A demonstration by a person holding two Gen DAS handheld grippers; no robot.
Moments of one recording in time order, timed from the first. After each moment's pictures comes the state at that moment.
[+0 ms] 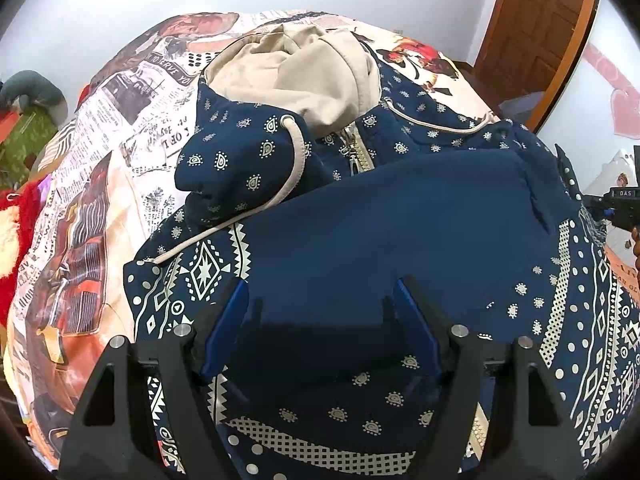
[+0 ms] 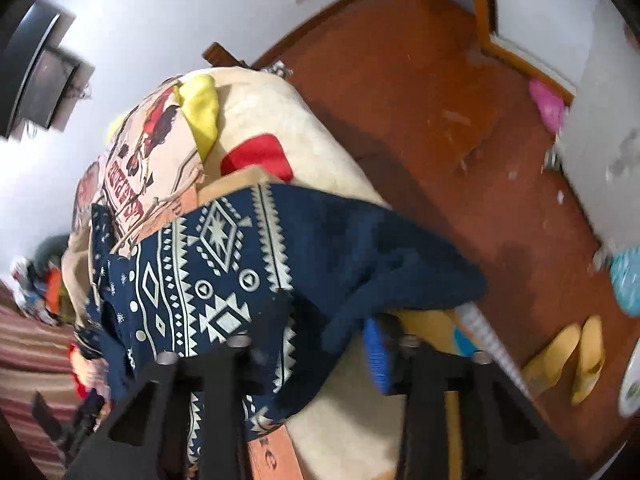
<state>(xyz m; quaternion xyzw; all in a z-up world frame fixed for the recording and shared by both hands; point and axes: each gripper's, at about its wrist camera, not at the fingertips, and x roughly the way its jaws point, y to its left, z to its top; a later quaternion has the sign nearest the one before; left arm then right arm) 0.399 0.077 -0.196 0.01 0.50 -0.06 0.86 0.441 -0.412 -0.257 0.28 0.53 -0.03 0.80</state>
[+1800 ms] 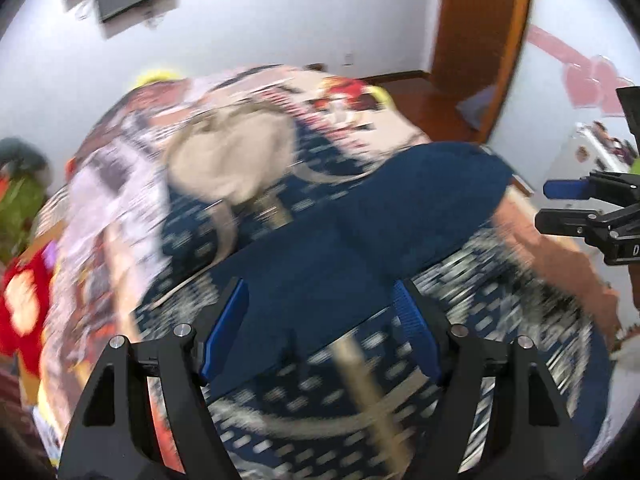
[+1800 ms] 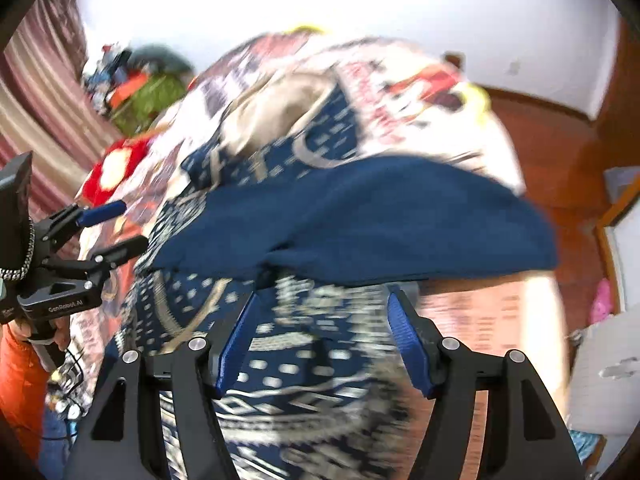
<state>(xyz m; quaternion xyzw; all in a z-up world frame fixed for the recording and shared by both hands) 0.367 -0.002 -0.118 0.08 0.45 -0.14 0.88 0.373 -0.215 -0.133 0.01 0.48 0.19 0.86</state>
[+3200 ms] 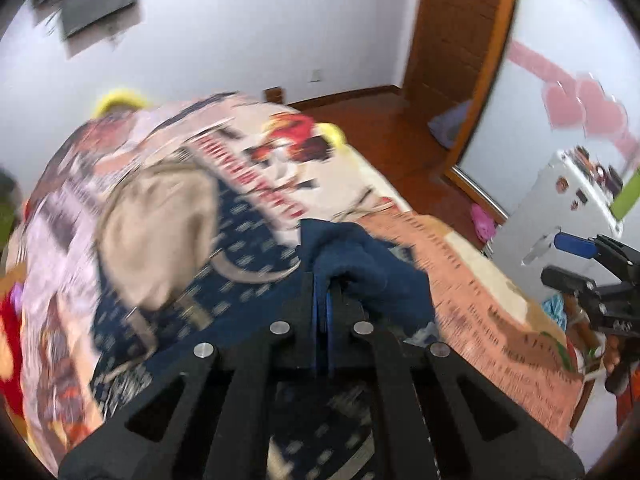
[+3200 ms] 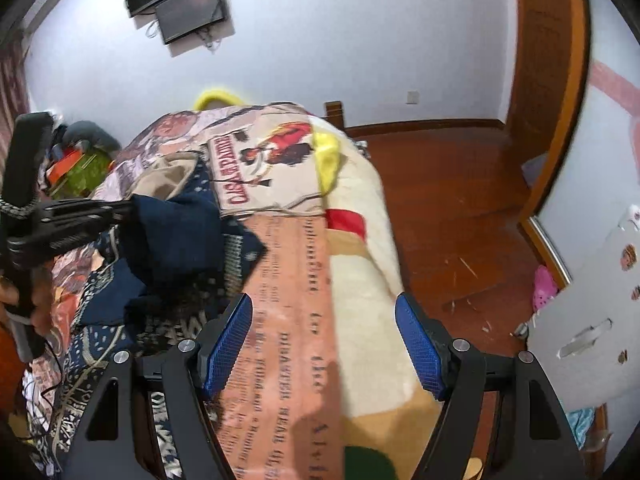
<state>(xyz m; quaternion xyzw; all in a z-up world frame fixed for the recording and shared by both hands) 0.426 -0.046 -0.097 0.05 0.44 -0.17 0.88 0.366 -0.334 -0.125 0.04 0.41 0.08 0.91</state>
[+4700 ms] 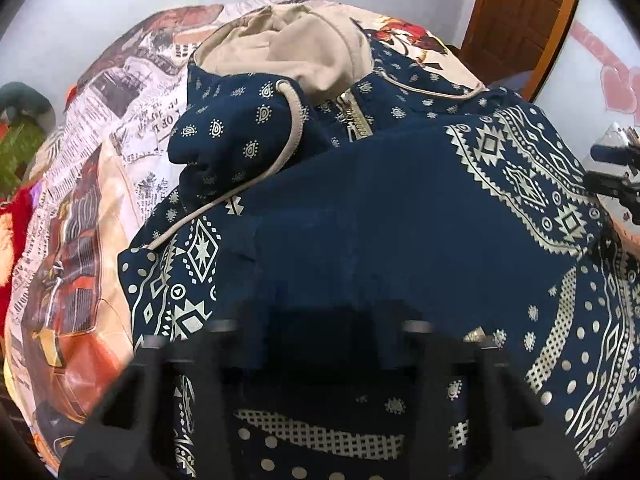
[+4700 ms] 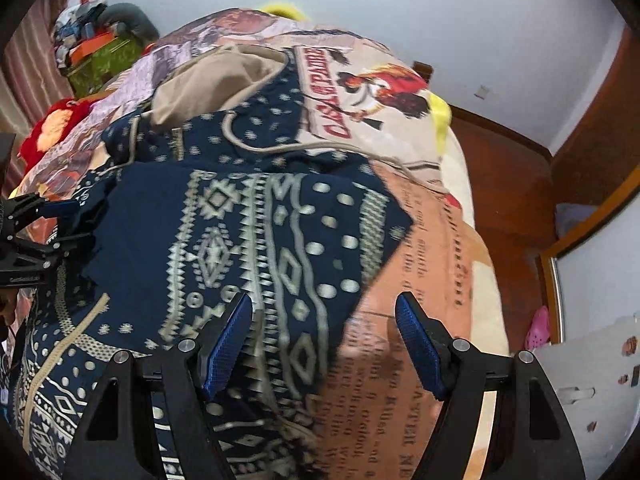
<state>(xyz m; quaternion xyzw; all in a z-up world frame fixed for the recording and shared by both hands) 0.388 0.087 -0.212 0.04 0.52 -0.09 0.85 0.415 -0.200 -0.185 -0.11 0.50 0.13 0.85</state>
